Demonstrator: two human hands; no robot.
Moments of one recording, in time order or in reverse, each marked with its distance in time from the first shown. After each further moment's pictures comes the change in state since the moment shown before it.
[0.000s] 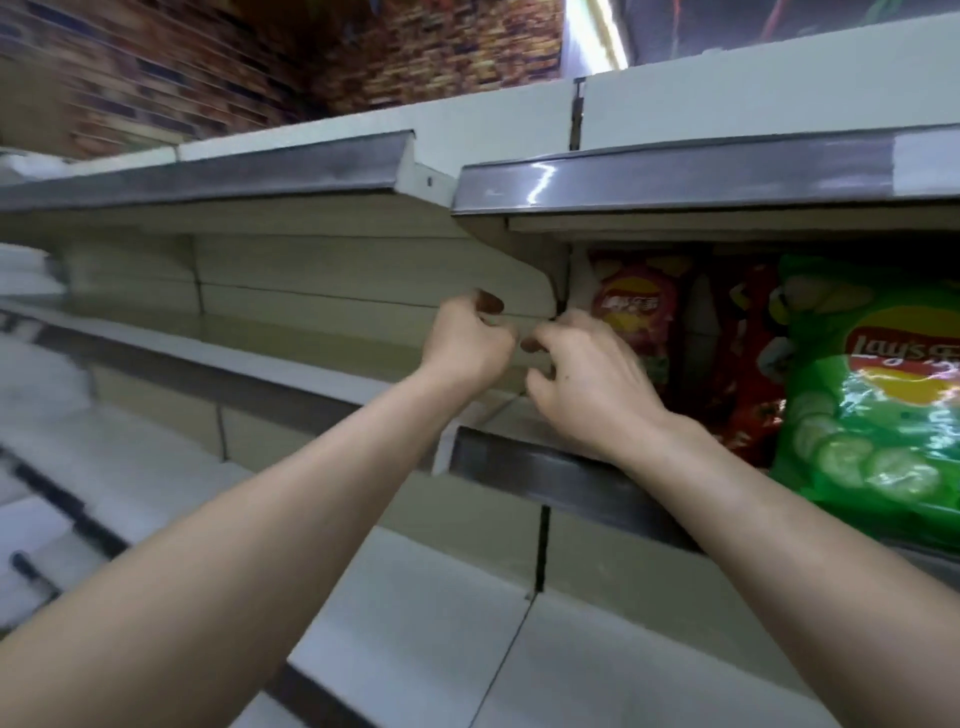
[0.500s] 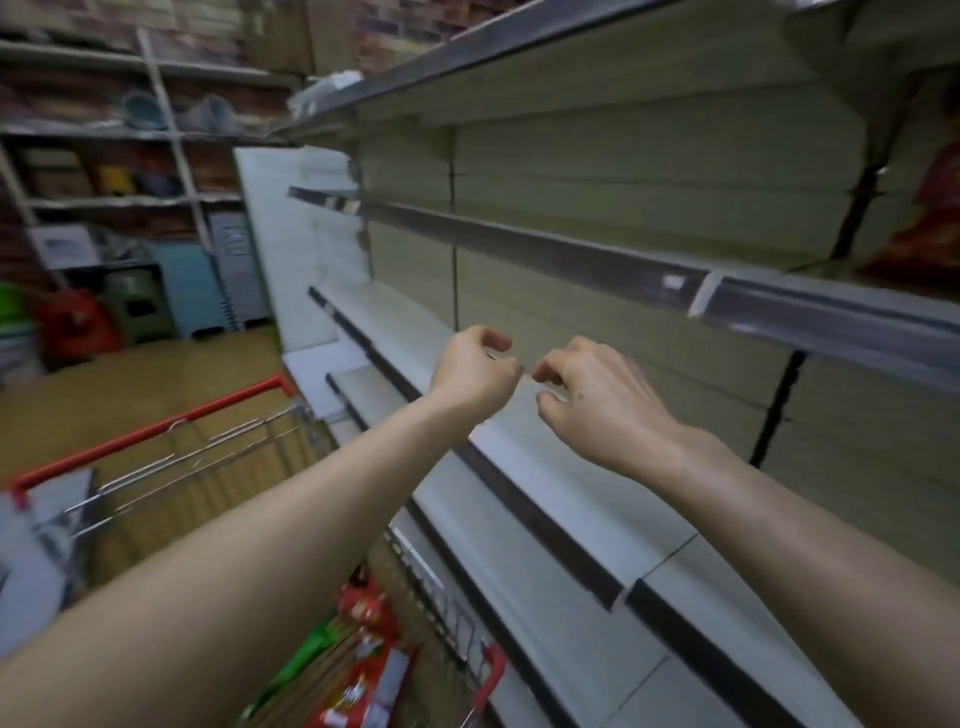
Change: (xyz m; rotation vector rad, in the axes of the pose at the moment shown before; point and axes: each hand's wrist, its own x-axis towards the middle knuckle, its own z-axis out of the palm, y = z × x) left_hand -0.154 -0.126 -0.136 0.185 0.191 -0.449; right_hand -0.097 -0.128 0.094 0.272 -0.345 -0.357
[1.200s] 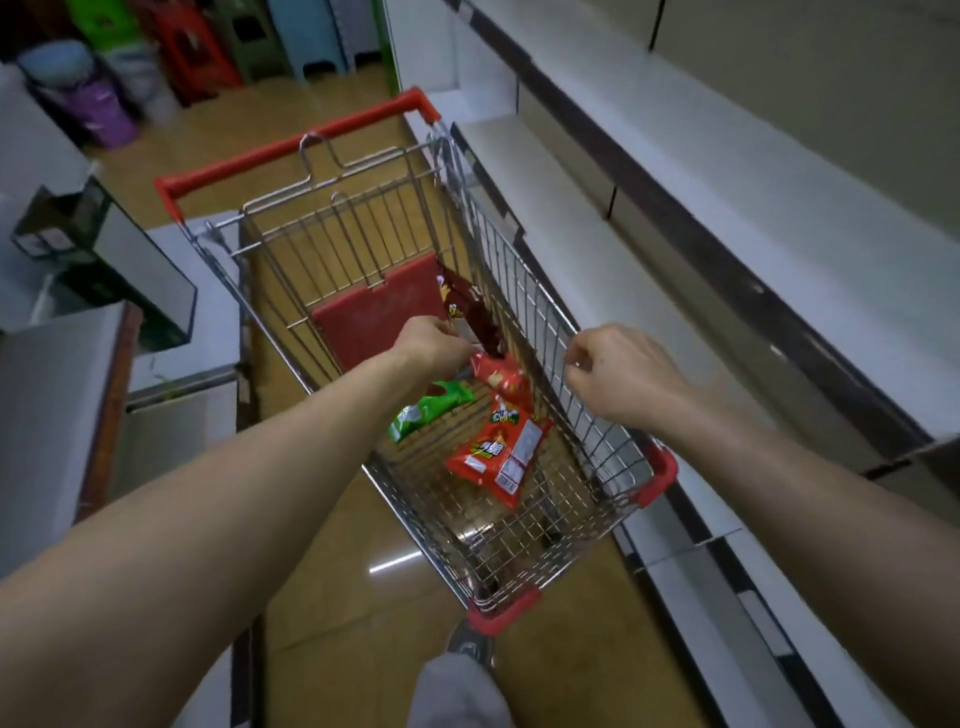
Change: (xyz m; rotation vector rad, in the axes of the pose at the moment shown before) left_hand -0.040 -0.307 -0.102 0.124 0.009 -0.745; right_hand -0.011 -0.089 0.282 0.149 -0.573 -0.002
